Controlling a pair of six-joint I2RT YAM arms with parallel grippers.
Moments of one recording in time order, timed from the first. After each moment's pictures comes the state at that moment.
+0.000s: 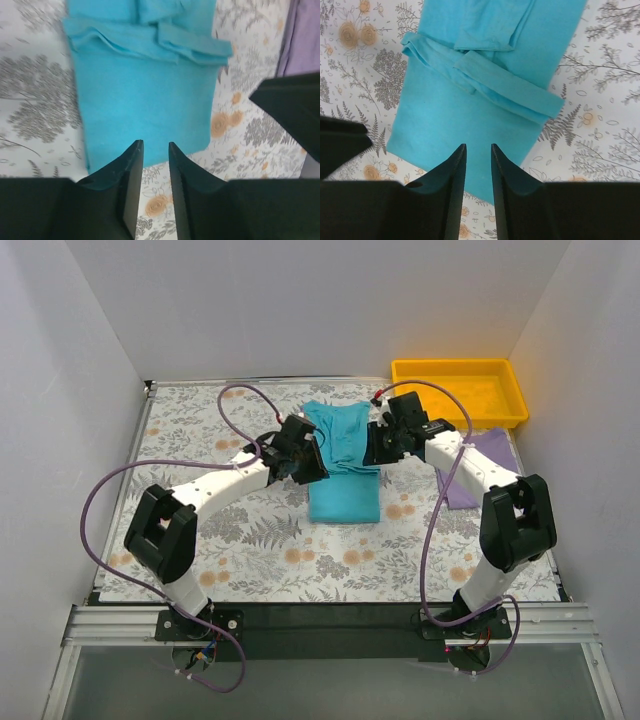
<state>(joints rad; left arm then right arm) -0.63 1.68 1.27 -0.42 -0.01 -0.82 0.42 1.68 1.31 -0.51 -0.26 0.23</state>
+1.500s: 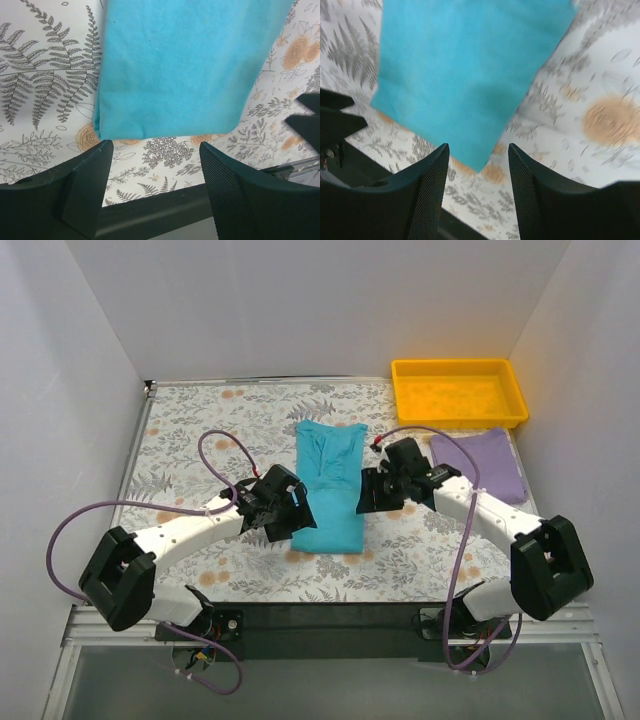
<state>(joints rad) -0.76 1.38 0.86 -0.53 -0.01 -1.04 0.55 1.42 0.94 -0.46 -0.29 0.39</state>
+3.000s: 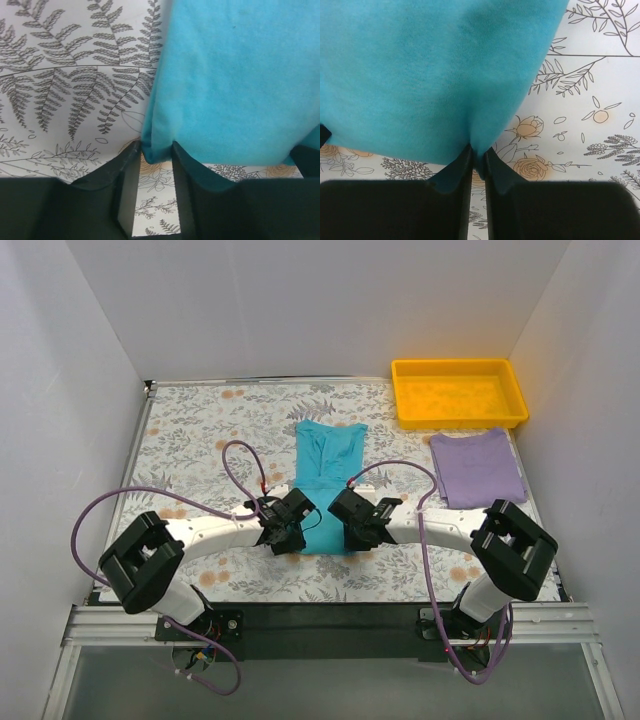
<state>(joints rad) -0.88 1.50 0.77 -0.53 -0.21 -1.06 1.00 1.58 0.87 -0.49 0.21 0.89</state>
